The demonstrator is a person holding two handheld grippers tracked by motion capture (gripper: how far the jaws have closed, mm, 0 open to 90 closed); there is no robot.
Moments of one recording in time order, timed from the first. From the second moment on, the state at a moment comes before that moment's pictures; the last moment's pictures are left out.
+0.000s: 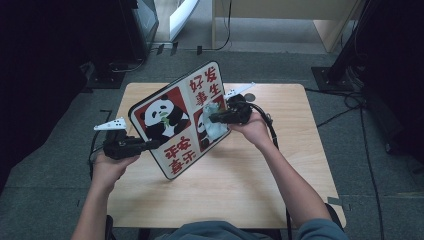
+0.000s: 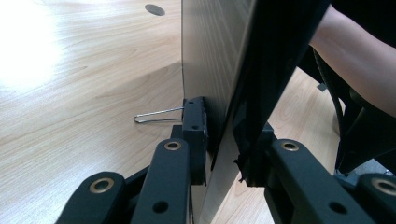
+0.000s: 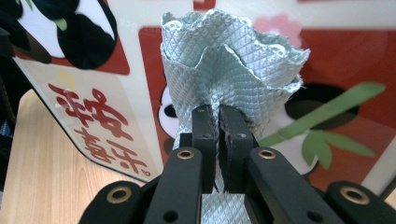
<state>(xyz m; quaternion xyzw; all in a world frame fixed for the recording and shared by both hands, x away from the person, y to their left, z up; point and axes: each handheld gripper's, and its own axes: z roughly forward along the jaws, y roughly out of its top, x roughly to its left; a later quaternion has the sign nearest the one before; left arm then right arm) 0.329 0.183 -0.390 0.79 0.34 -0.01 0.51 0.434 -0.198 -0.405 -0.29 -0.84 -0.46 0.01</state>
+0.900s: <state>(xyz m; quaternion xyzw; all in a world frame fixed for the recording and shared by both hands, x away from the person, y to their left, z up) 0.329 0.182 -0.389 0.80 0.33 -0.02 0.50 0.423 -0.196 -0.453 -0.32 -0.86 -0.41 0.03</state>
